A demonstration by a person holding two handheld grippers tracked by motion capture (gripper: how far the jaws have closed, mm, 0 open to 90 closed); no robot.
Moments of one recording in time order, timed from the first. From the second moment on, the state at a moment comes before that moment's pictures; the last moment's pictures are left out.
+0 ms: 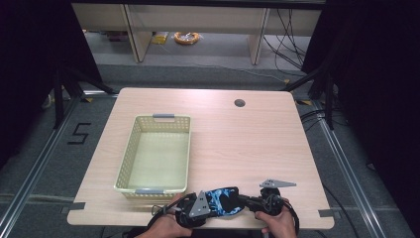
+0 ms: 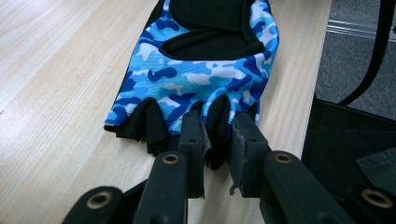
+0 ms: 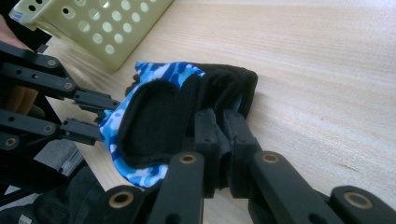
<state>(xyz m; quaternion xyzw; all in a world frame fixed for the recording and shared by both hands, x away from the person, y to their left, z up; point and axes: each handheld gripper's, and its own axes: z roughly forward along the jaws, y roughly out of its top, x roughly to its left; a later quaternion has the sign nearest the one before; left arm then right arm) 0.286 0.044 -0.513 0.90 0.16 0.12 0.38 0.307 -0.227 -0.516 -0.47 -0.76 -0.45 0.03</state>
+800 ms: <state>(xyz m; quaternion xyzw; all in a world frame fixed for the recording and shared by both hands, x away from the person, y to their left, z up) 0.275 0.051 -0.498 0.89 0.15 0.13 0.40 0.296 -0.227 -0.497 -0.45 -0.74 -0.49 0.01</state>
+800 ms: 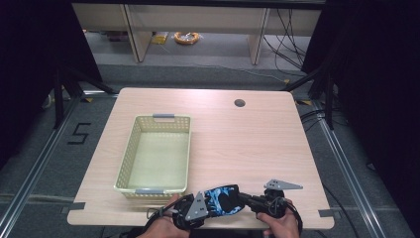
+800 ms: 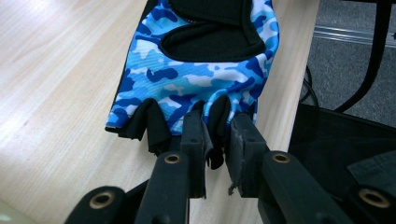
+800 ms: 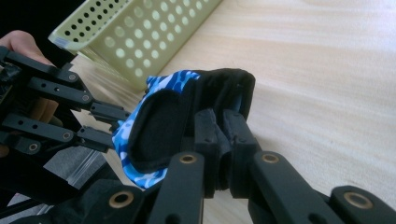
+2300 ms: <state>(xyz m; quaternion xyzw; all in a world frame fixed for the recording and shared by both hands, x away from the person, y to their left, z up) 0.298 0.121 -0.413 0.87 0.18 0.21 0.40 0.329 -0.156 -0.397 -0.36 -0.77 -0.53 -0.03</state>
